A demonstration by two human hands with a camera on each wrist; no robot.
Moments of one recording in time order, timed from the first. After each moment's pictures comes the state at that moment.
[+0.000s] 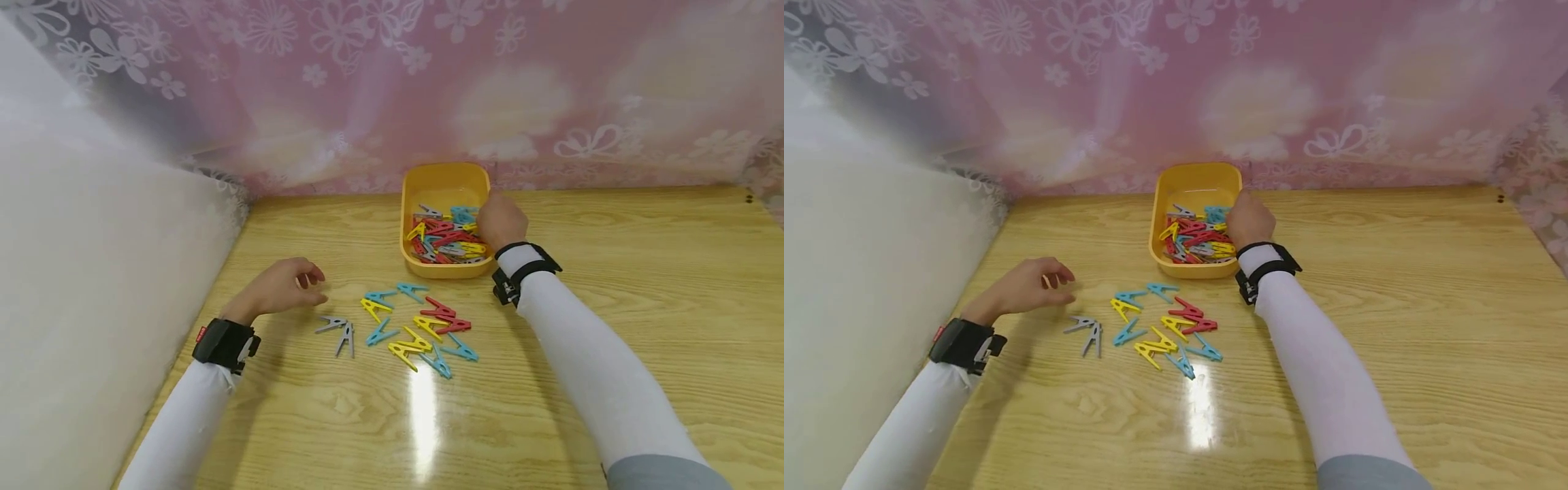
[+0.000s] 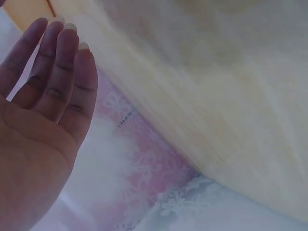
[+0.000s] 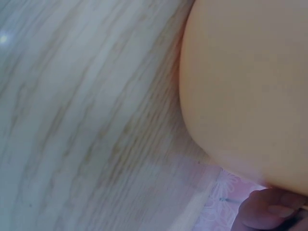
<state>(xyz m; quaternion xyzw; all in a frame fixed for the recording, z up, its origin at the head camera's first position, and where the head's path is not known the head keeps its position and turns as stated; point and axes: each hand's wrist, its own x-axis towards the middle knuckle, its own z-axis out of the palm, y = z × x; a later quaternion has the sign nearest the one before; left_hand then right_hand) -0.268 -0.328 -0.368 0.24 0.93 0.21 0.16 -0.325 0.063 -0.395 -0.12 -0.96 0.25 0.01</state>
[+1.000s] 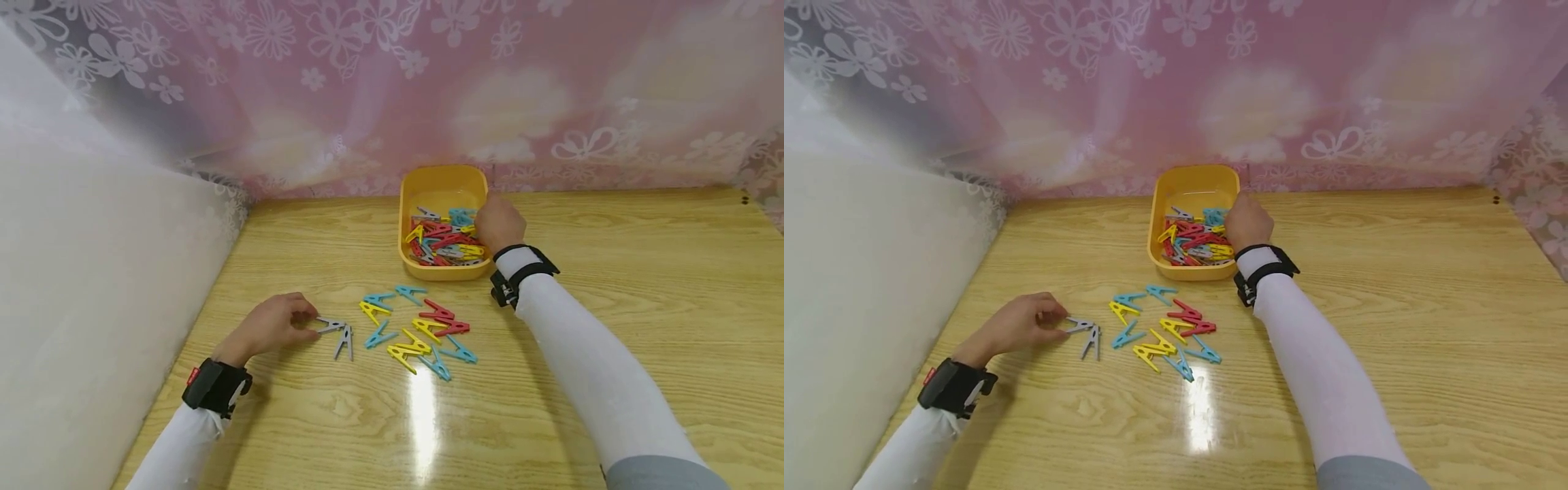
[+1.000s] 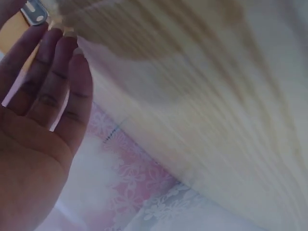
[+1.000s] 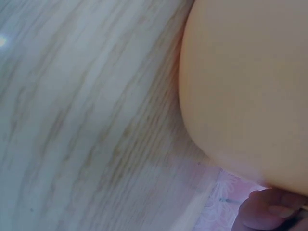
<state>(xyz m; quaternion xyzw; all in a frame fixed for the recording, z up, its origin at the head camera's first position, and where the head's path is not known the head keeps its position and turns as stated) -0.227 -0.344 -0.399 0.28 0.94 0.19 0.10 -0.326 0.065 -0.397 -0.12 -0.96 0.27 0.01</state>
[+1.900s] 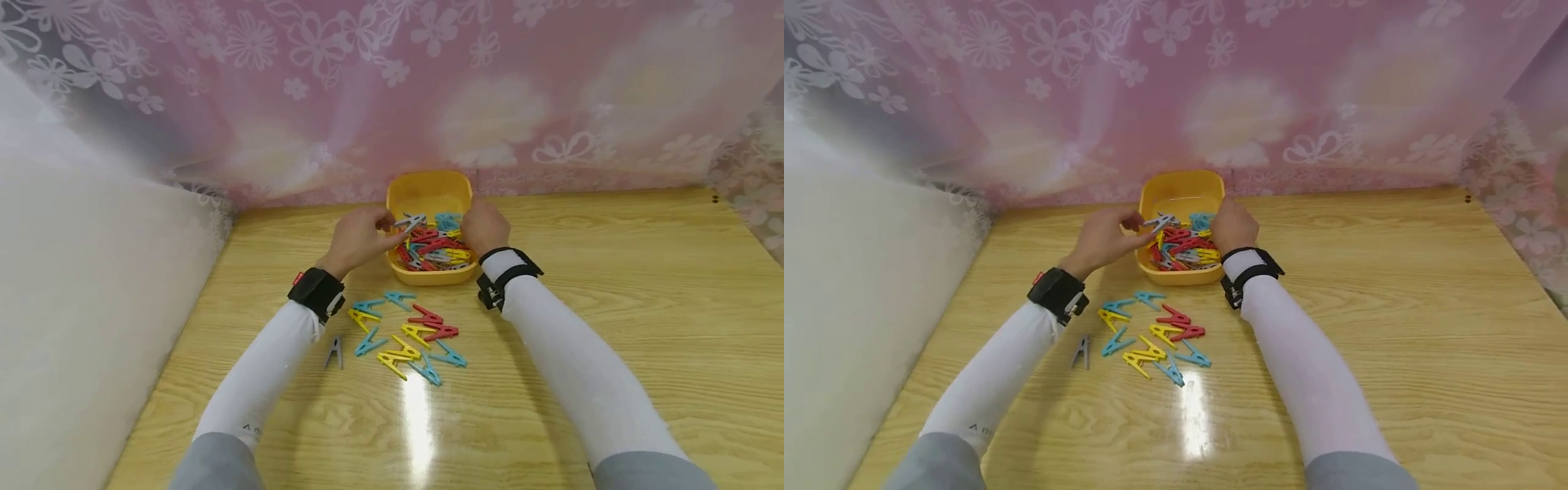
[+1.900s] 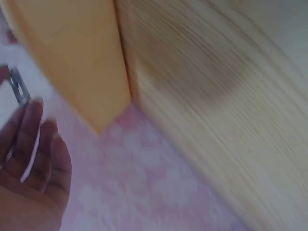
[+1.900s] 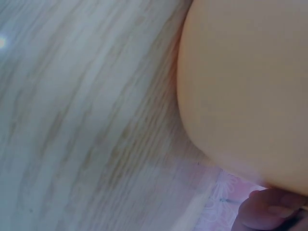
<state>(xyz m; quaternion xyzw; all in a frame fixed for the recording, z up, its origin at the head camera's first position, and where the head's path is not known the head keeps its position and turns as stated) -0.326 -0.173 -0.362 0.30 0.93 0.23 -0.04 -0.328 0.065 -0.399 -0.13 -0.96 0.25 0.02</state>
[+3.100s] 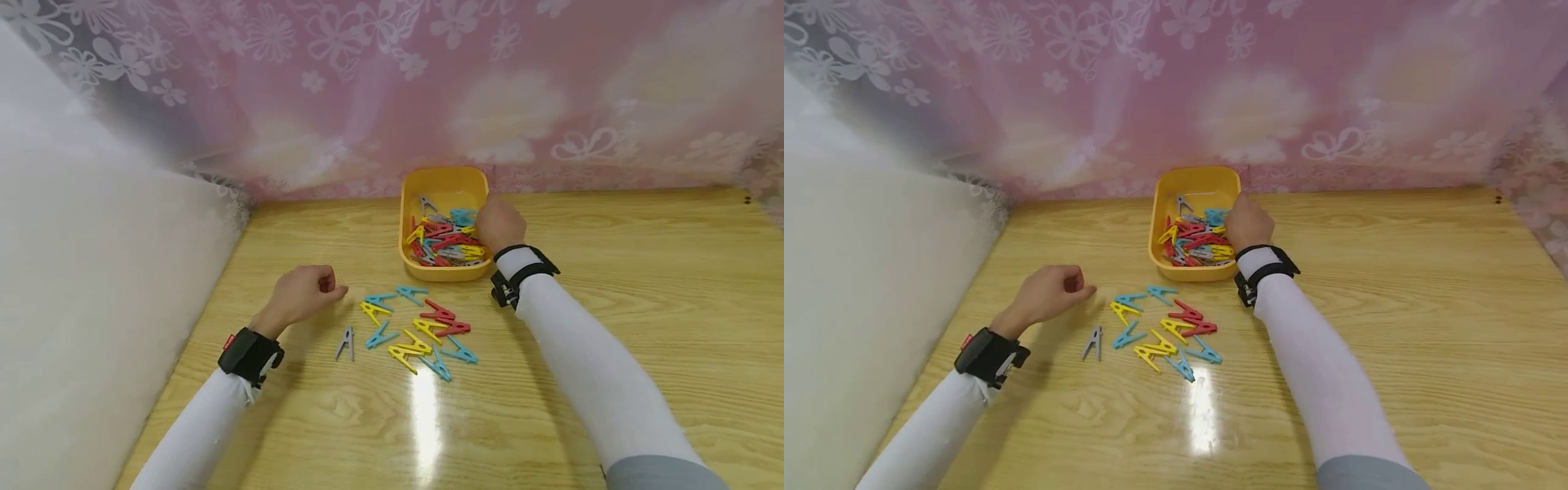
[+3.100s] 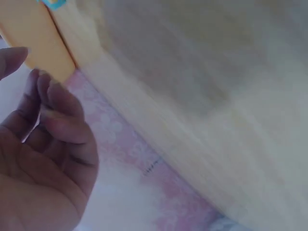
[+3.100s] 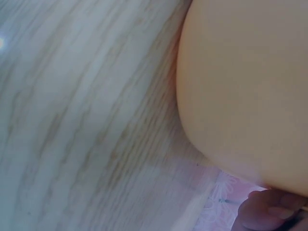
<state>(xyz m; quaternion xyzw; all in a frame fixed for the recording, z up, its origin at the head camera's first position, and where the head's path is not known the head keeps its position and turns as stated) -0.251 -0.291 -0.380 0.22 0.96 0.17 0.05 -0.328 0.066 -0.400 -0.11 -0.96 0.25 0.01</state>
